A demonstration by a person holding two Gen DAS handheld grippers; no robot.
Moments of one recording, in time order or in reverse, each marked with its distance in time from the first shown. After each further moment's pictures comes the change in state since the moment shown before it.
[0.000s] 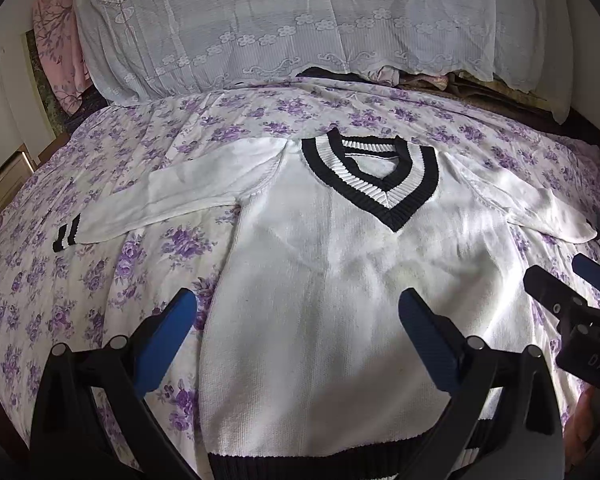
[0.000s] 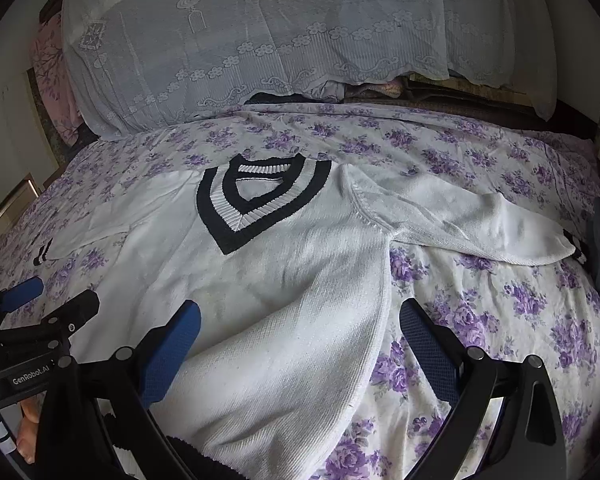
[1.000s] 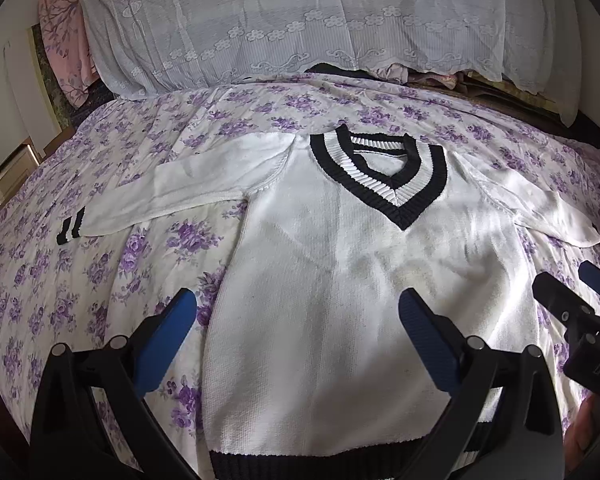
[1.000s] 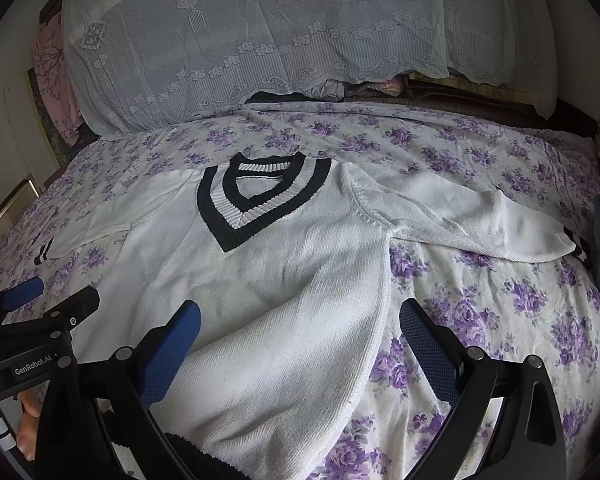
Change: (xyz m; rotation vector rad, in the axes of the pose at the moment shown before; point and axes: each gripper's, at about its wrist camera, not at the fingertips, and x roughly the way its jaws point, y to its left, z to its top) left arm 0.004 0.007 -0.002 -0.016 0.010 0.015; right arm -0.001 0.000 -0.003 -0.001 -0.002 0.000
